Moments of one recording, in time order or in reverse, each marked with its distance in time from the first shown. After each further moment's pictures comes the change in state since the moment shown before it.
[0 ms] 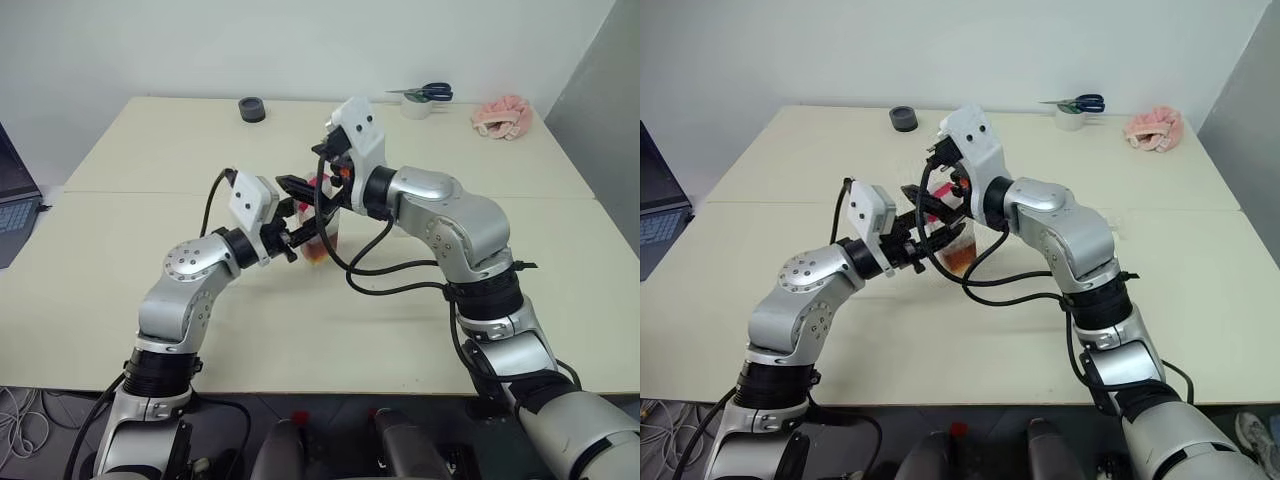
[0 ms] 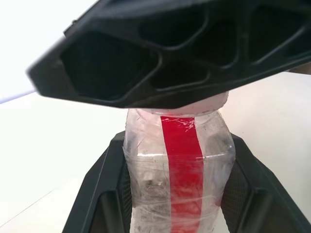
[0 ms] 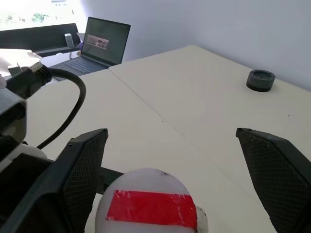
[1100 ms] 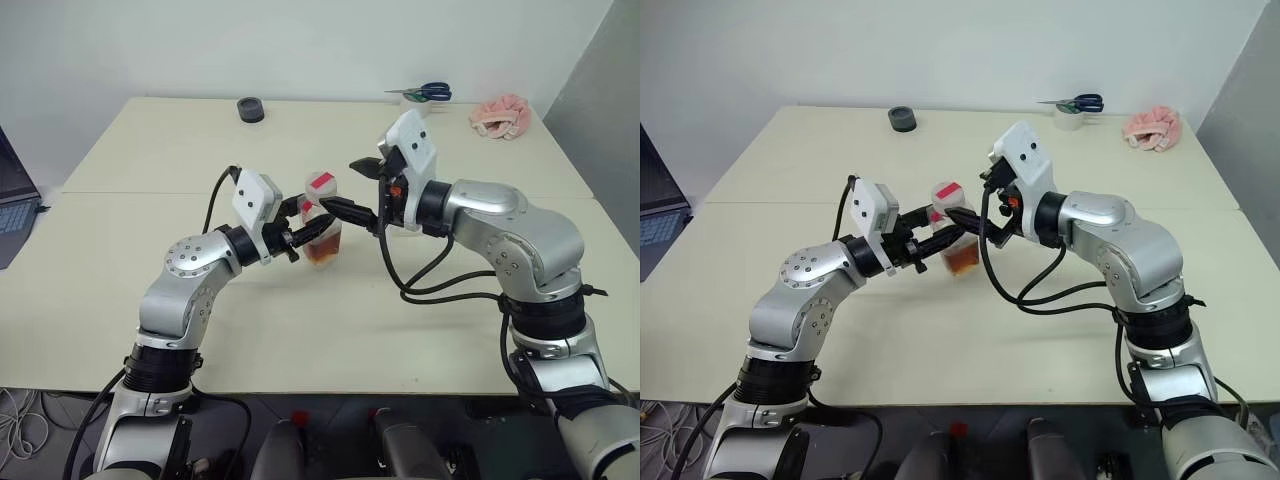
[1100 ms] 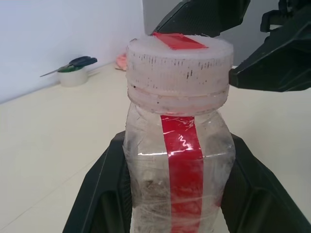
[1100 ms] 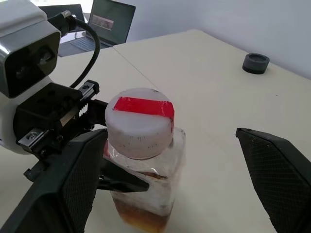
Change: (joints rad) left arm -0.021 0.007 -0.010 0.015 -0.005 0.001 -0.036; right arm 0.124 -0.212 -0.043 -0.247 0.139 0.123 0.083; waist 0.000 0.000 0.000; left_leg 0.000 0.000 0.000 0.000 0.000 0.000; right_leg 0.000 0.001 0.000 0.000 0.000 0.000
